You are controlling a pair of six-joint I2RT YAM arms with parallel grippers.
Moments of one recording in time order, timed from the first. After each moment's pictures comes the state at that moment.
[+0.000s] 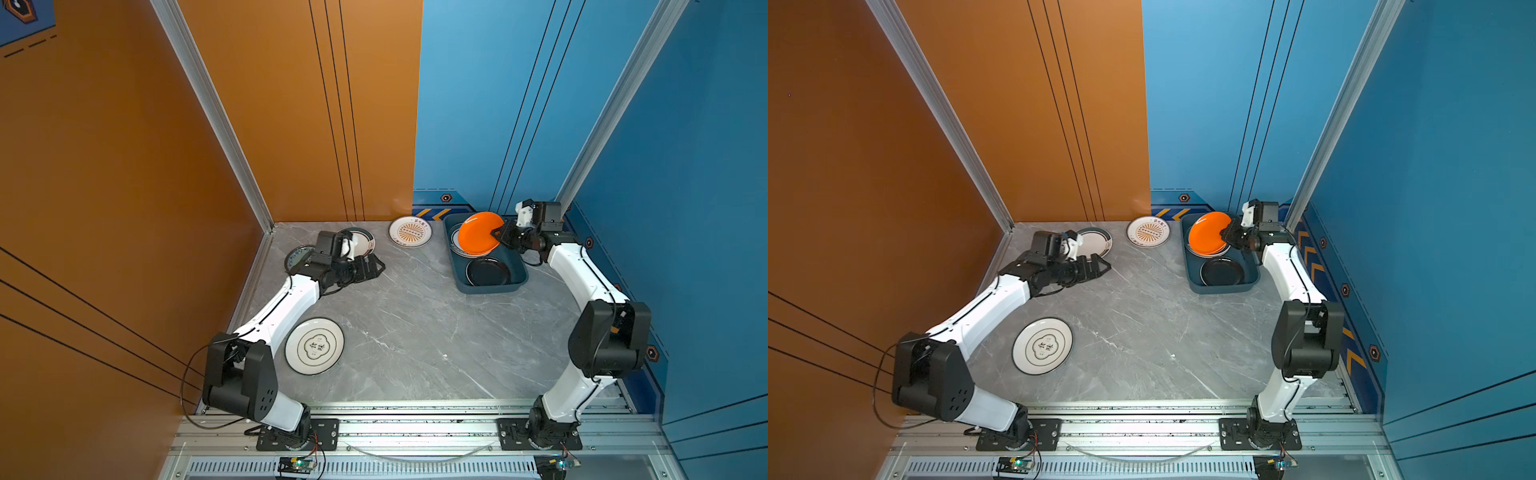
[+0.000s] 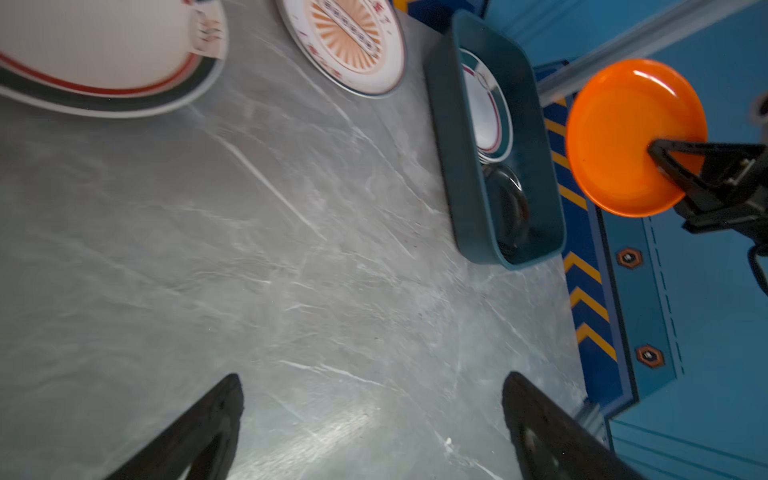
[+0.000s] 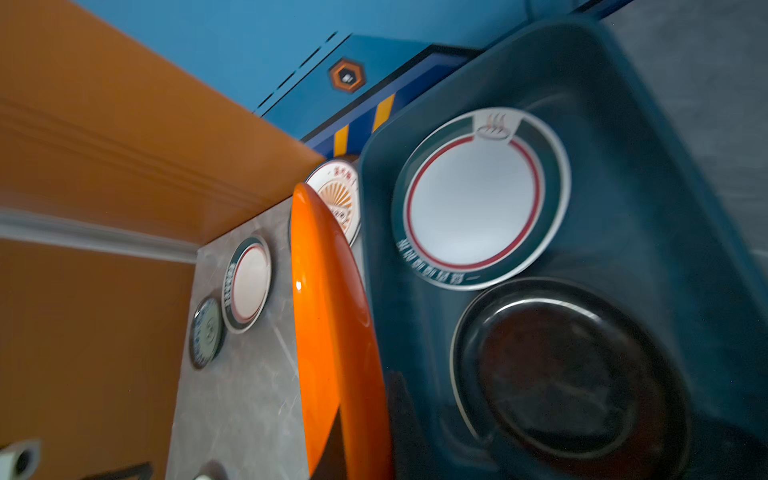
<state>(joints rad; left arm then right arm) -0.20 1.47 1.15 -0.44 0.40 -0.51 -0.05 1.80 1.55 -0.45 -0.40 0.50</state>
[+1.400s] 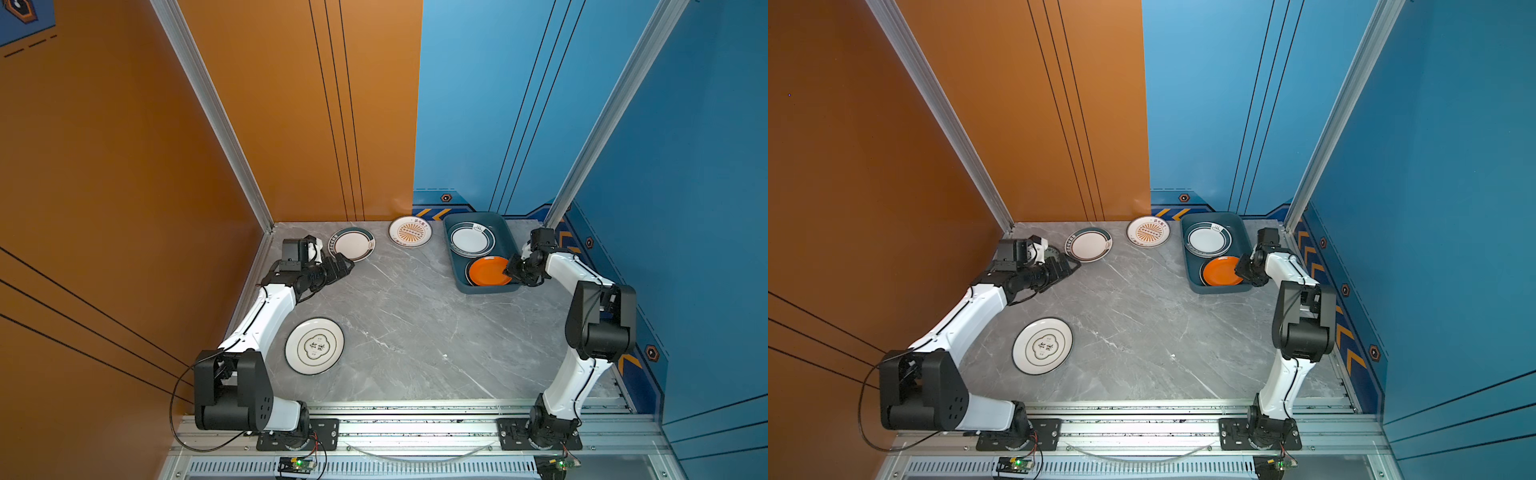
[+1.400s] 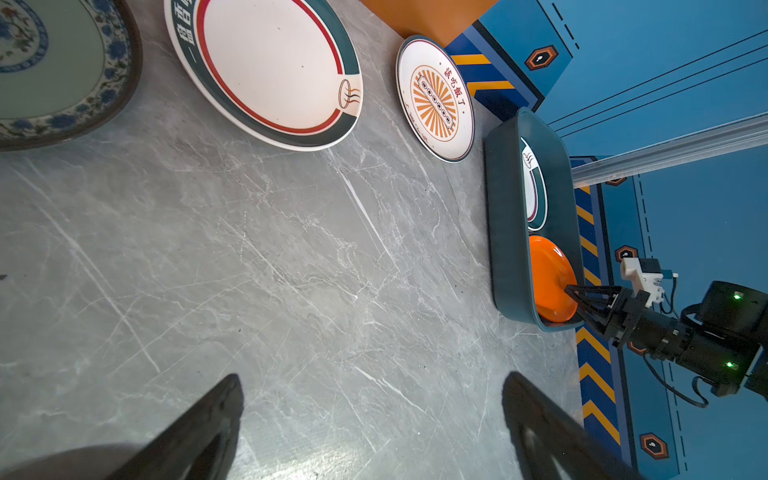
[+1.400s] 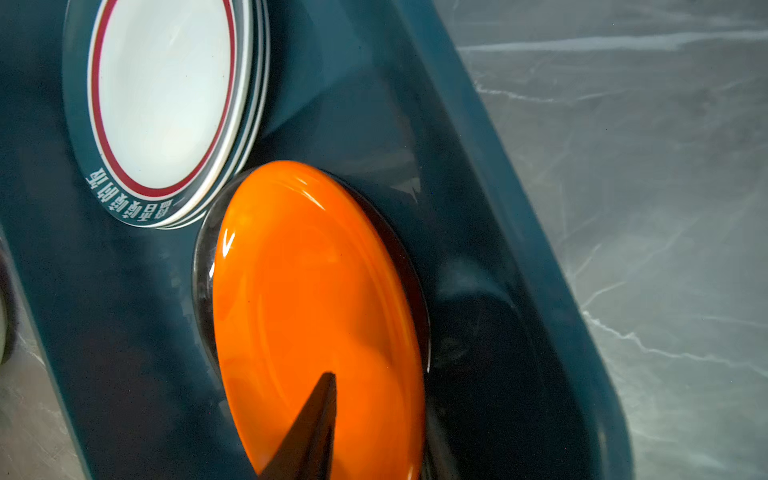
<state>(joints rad) -0.02 1.42 1.06 -0.41 0.45 -0.52 -0.13 1.90 1.38 -0.59 -0.22 0.41</state>
